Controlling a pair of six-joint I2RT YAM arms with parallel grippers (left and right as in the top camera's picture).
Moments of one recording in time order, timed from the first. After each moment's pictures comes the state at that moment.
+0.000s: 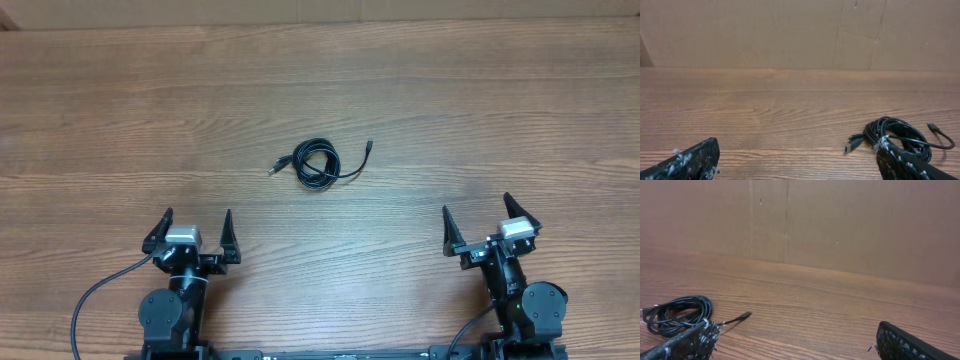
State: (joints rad) left arm 0.01 0.01 0.01 -0.07 0.05 -0.04; right arm 0.03 0.01 0.02 -0.02 -0.17 -0.07
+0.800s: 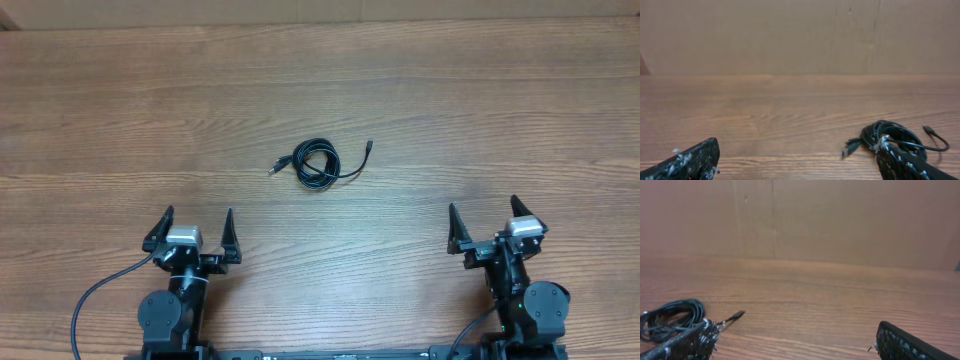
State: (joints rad) left arm 0.01 0.01 0.01 -0.05 0.07 -0.03; right arm 0.03 0.01 0.06 -0.10 -0.10 -0.02
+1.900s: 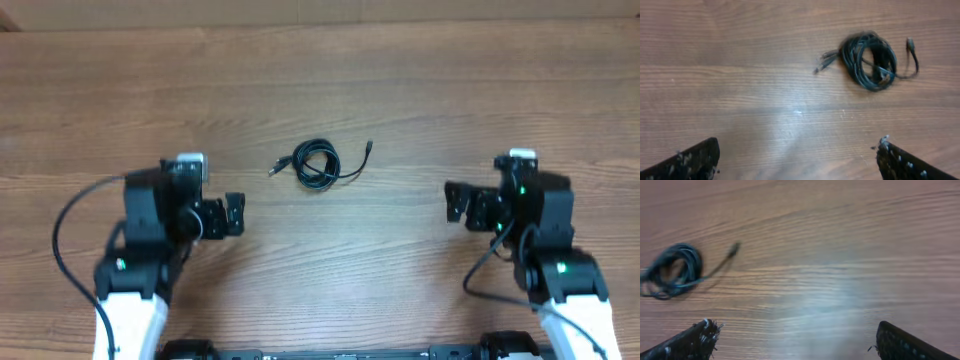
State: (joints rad) left arm 0.01 0.96 0.78 -0.69 0.20 -0.08; right arm 0.03 0.90 0.69 -0.56 -0.12 0.15
